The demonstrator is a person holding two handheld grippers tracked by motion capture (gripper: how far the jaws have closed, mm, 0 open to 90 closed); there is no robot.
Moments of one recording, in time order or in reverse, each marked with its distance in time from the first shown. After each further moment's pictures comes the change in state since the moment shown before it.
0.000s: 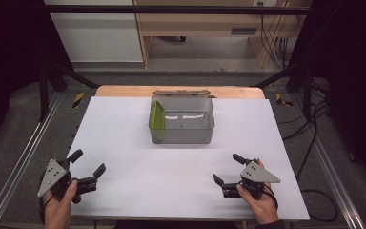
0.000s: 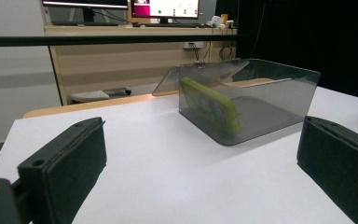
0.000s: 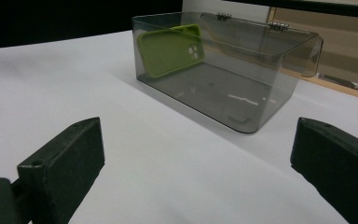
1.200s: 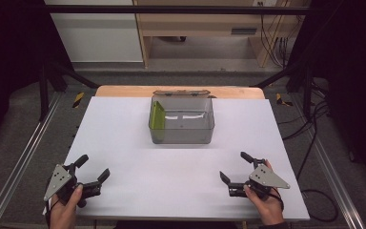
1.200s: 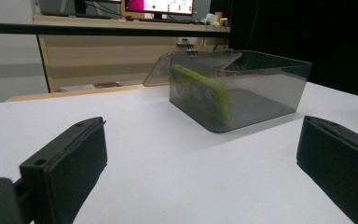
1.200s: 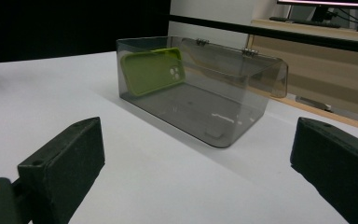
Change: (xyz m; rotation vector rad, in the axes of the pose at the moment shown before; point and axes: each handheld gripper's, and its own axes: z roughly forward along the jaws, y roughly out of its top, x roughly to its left) left arm -0.005 -0.021 0.002 0.000 -0.027 -0.027; right arm -0.009 -0.004 -0.016 -0.101 -0.066 -0.026
